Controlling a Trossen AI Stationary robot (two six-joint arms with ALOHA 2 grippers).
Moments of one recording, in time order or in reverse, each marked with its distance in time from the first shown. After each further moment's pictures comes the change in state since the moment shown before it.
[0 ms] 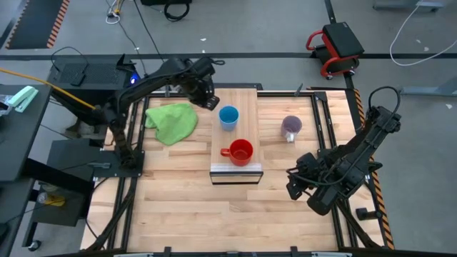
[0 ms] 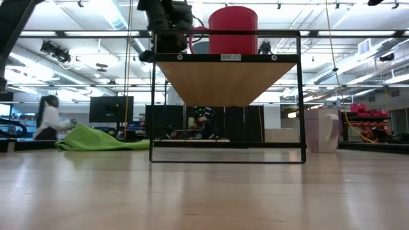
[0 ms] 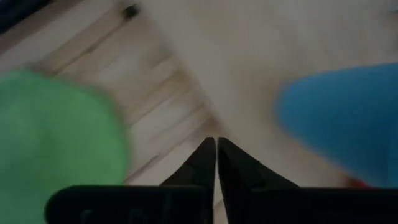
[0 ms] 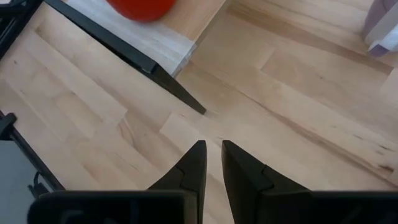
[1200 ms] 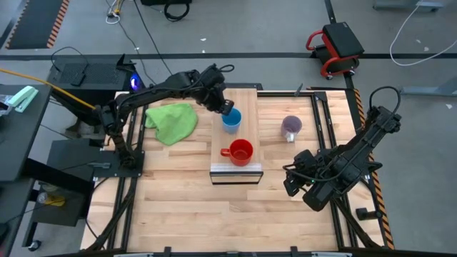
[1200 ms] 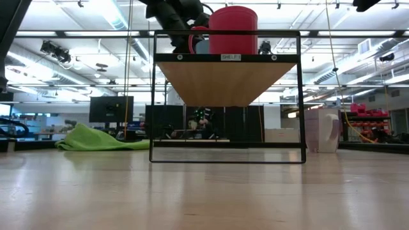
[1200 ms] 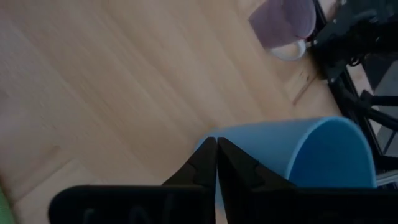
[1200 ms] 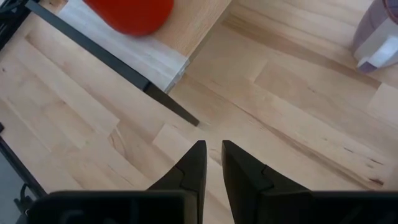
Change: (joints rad) left arm -0.115 -0.039 -0.166 0.444 0.060 -0.180; right arm -0.049 0.000 0.000 -0.004 0.005 -0.053
